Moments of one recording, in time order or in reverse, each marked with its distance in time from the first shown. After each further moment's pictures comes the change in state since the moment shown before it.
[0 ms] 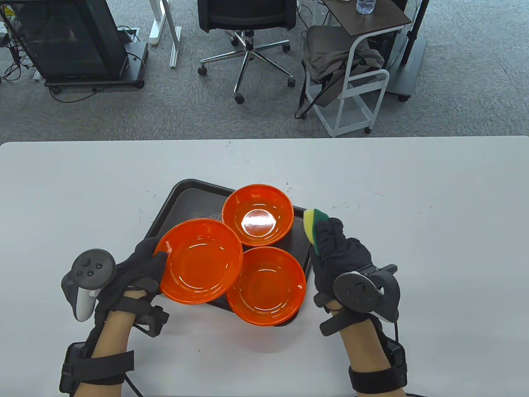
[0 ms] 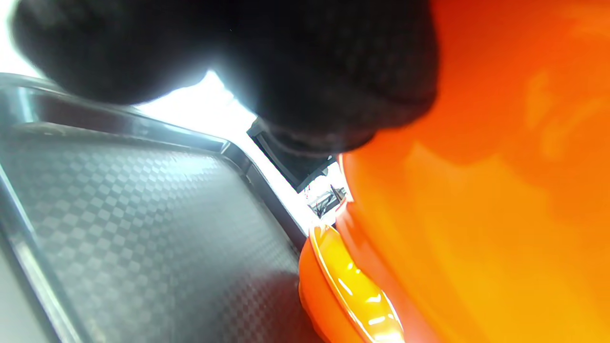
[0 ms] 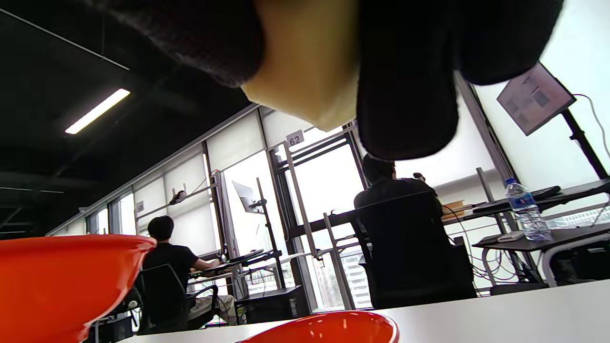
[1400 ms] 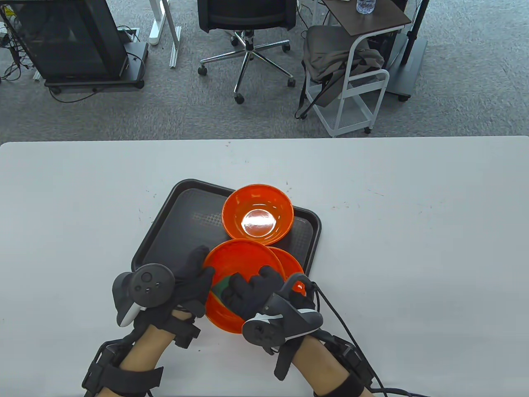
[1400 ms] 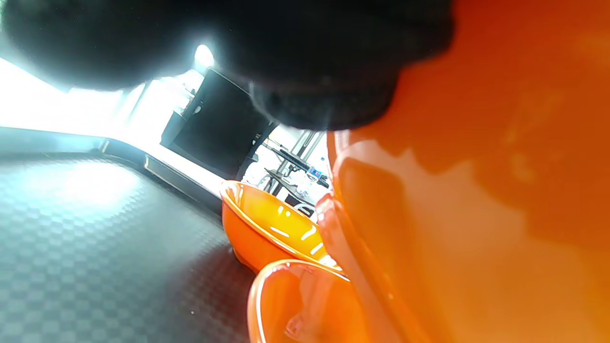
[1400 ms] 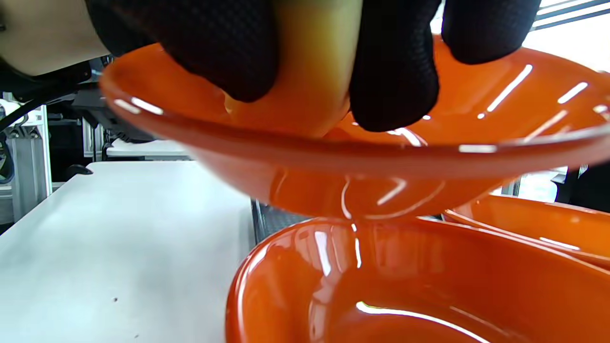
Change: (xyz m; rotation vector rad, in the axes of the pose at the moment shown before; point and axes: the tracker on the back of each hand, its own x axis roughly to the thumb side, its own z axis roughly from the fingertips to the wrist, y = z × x) left_hand 0.068 -0.053 0.020 -0.030 -0.294 -0.279; right_hand 0.119 0.070 0.008 0.519 -0.564 0.100
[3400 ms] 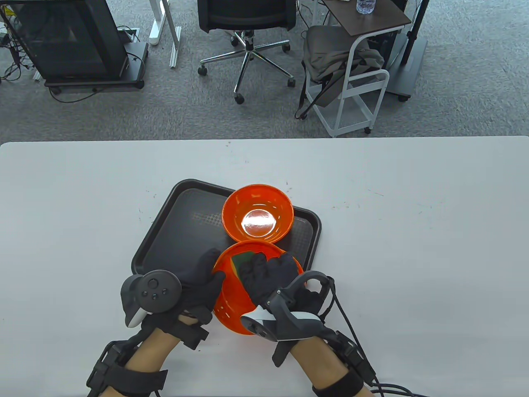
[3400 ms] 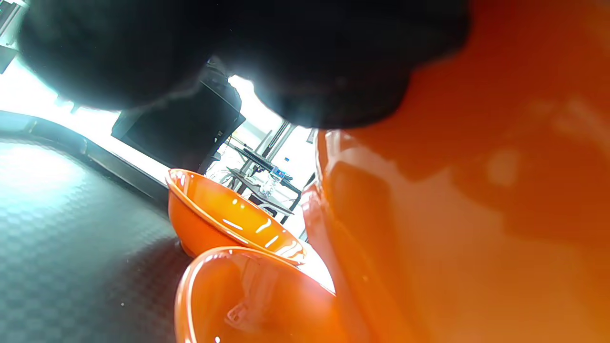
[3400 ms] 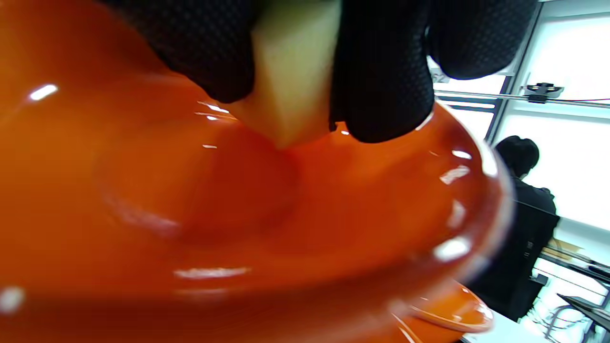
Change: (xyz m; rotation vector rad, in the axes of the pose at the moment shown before) left_hand 0.010 -0.020 0.000 0.004 -0.130 0.058; right_hand -0.013 -0.005 0.001 -0.095 0.183 0.298
